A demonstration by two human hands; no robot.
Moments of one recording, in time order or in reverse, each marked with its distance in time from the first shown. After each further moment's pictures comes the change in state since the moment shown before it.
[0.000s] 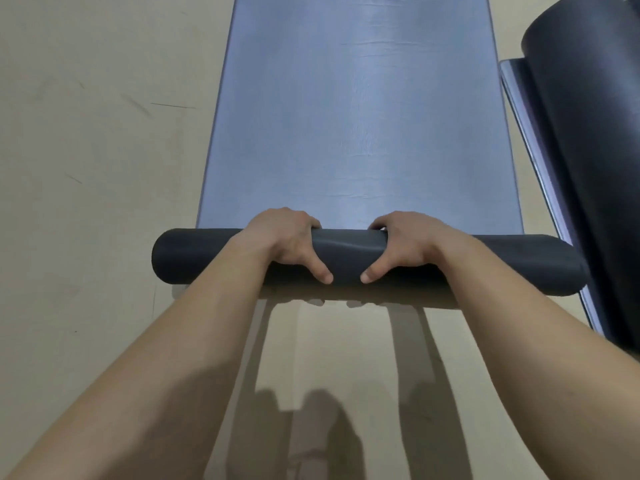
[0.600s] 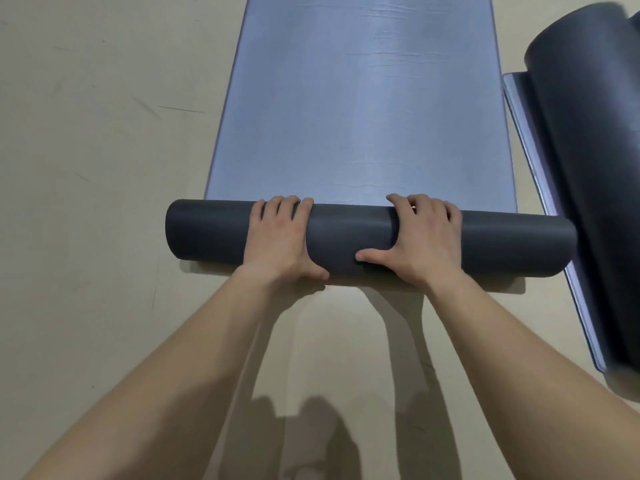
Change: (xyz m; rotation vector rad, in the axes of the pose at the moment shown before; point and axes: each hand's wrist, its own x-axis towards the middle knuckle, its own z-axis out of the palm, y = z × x) left_hand 0.000 -0.005 0.045 0.155 0.561 -0.063; right_hand -0.002 0.012 0.028 -0.257 0.620 0.044
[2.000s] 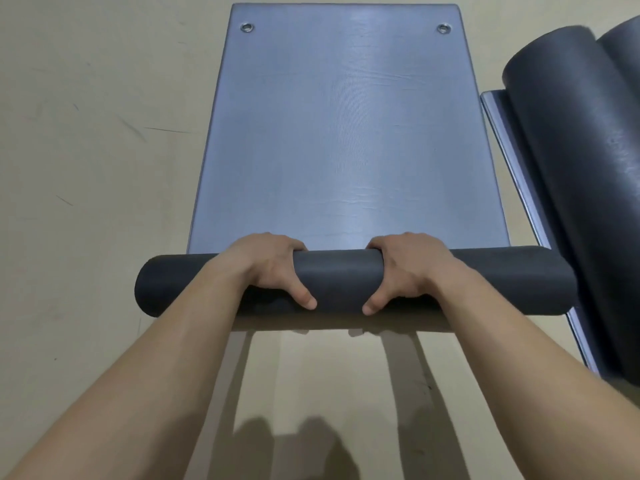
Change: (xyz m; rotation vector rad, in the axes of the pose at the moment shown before) left_hand 0.021 -0.012 -0.048 -0.208 -0.613 0.049; right_hand 0.011 0.000 -0.034 0.031 -0.489 -0.150
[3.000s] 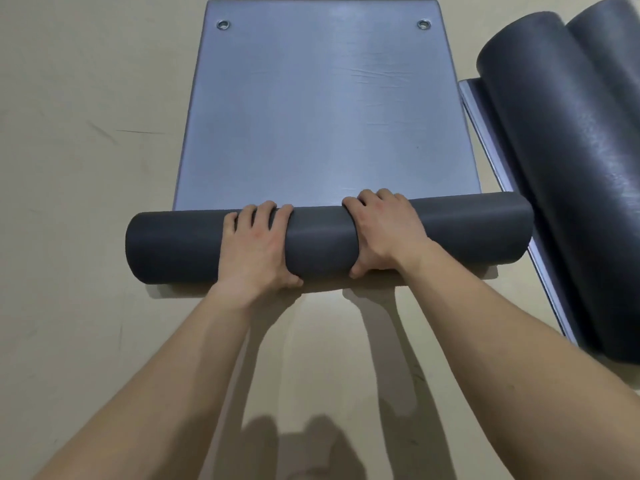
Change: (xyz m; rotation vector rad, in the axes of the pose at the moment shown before) left_hand 0.016 0.011 0.038 0.276 0.660 0.006; right_hand 0.032 0.008 0.000 -0.233 0.348 -0.052
